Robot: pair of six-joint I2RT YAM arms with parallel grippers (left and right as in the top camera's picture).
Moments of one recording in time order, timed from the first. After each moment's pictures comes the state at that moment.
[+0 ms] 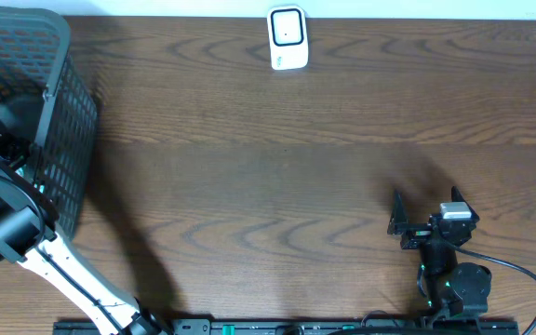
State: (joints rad) left arm 0.69 2.35 2.10 -1.48 -0.16 -0.23; right arm 0.04 0.01 0.01 -0.07 -0.01 -0.01
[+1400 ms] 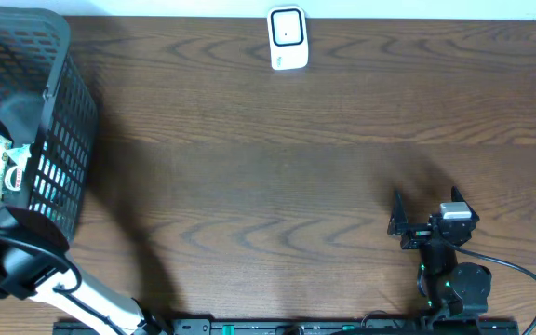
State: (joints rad) left arm 0.69 2.03 2.29 -1.49 0.12 -0.25; right arm 0.04 0.01 0.01 -0.07 -0.01 -0.01
